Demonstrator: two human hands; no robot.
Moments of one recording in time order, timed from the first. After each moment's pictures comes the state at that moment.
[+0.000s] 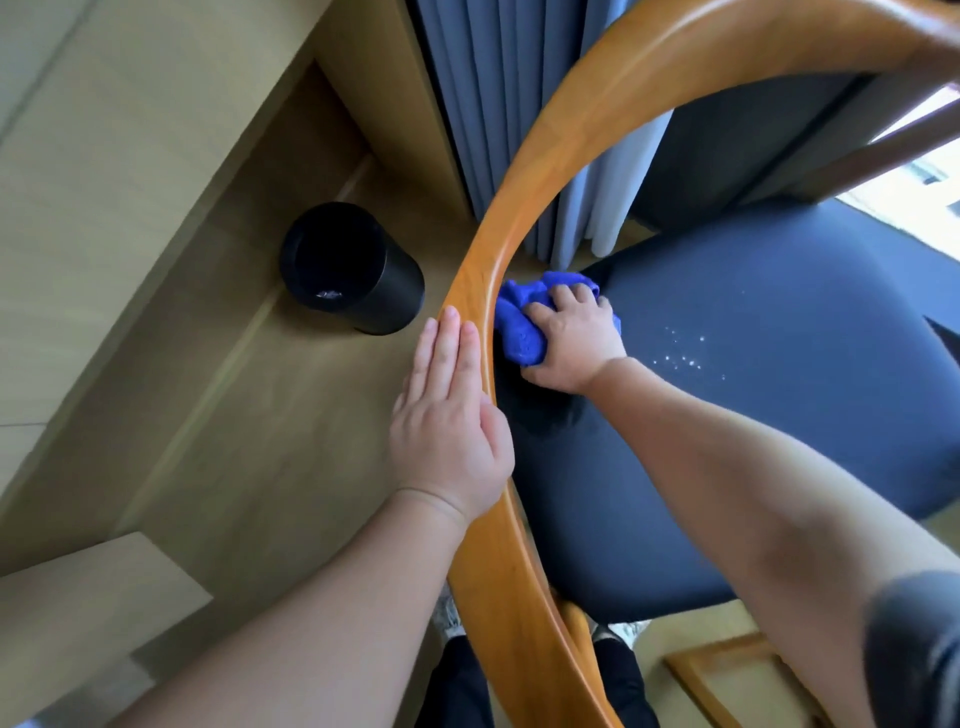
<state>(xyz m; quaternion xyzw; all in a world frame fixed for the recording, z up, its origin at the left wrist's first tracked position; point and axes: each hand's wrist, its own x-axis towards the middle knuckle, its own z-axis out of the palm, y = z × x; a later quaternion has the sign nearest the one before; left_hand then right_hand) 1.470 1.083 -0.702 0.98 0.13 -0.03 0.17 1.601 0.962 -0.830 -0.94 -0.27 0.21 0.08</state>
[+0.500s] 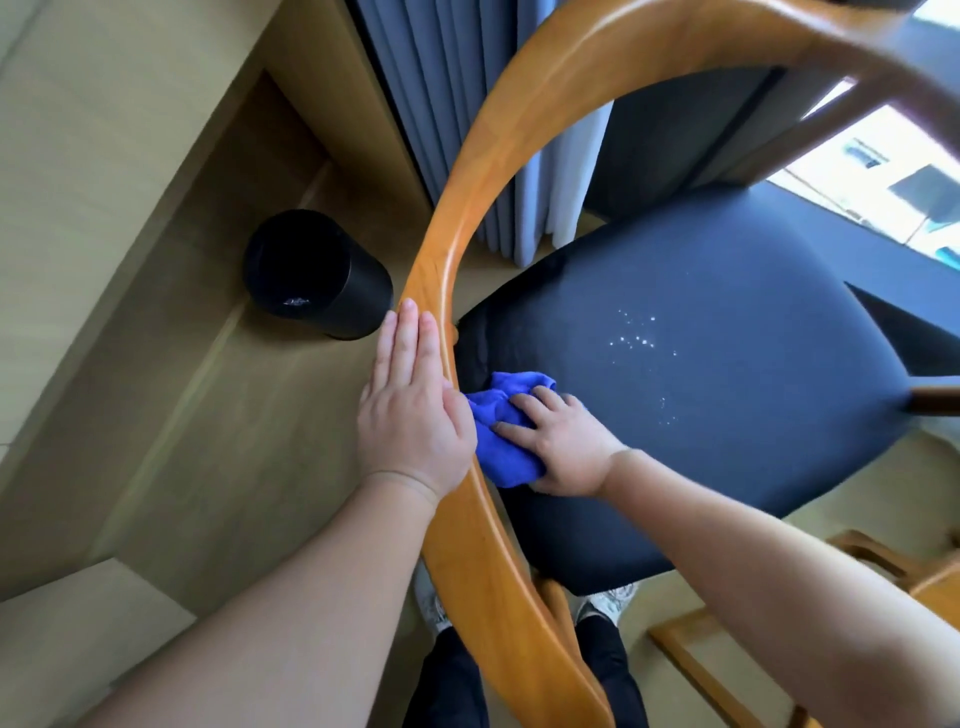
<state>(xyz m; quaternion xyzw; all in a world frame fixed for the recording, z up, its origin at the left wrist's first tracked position) 1.469 1.081 -0.699 0.98 0.12 -0.06 0.16 1.492 0.901 -0.818 -0.86 -0.44 0.24 0.11</state>
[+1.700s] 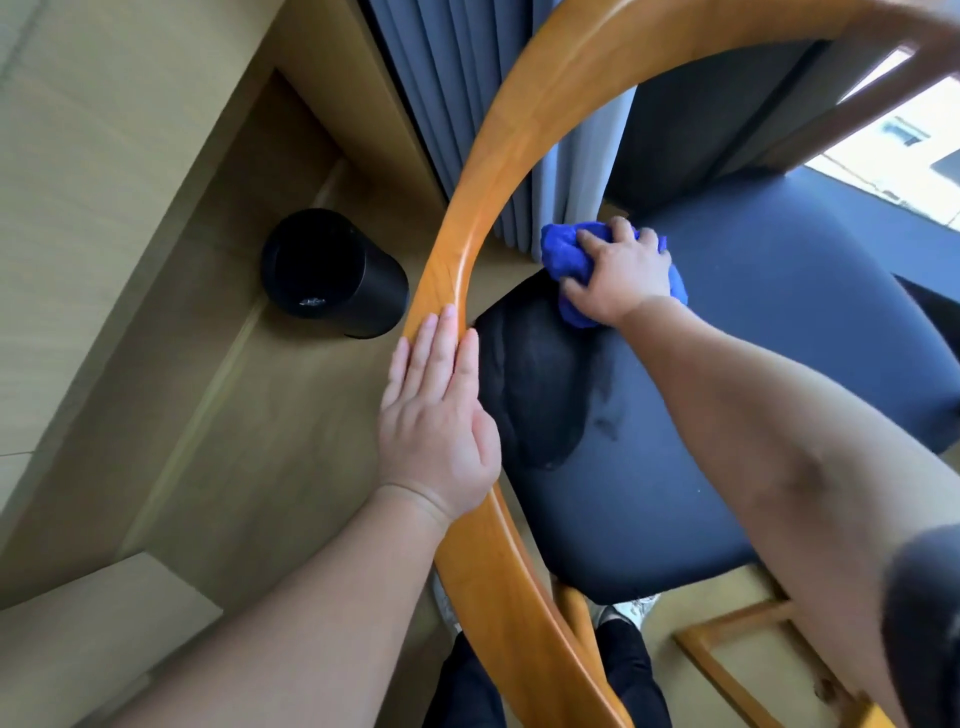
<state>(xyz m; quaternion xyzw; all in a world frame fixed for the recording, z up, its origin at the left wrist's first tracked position) 1.469 1.083 -0.692 0.99 0.03 -0.09 0.12 1.657 0.913 -0.837 -0.98 -0.09 0.19 0.08</state>
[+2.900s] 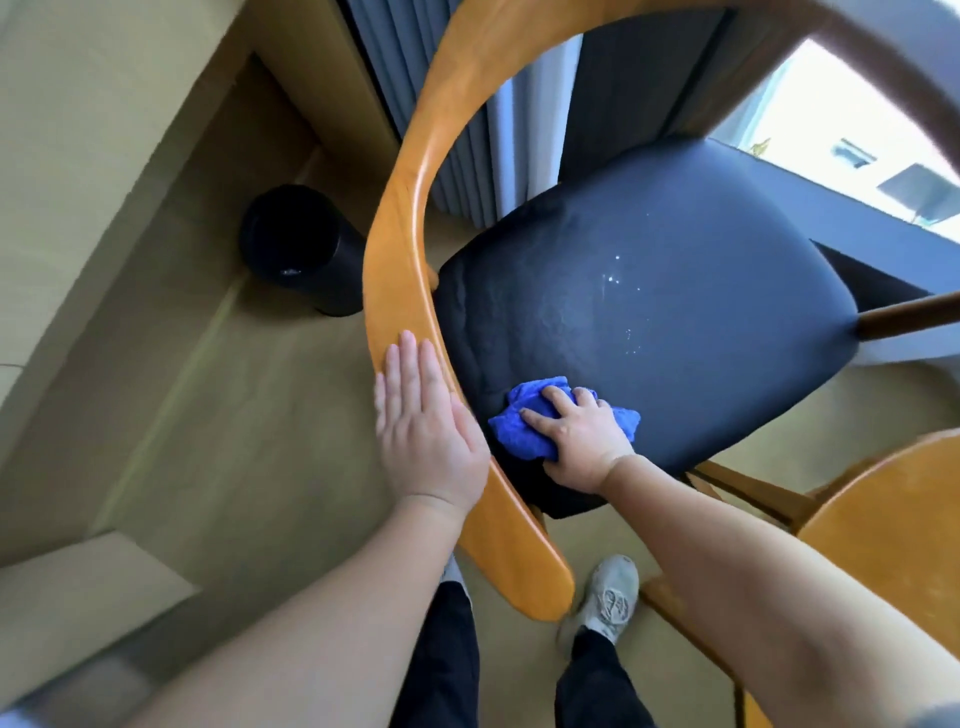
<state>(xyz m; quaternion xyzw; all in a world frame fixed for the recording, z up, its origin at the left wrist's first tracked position) 1.364 1.022 -0.700 0.97 0.17 -0.02 0.16 1.403 0.850 -0.809 -0.91 -0.28 0.31 0.04</state>
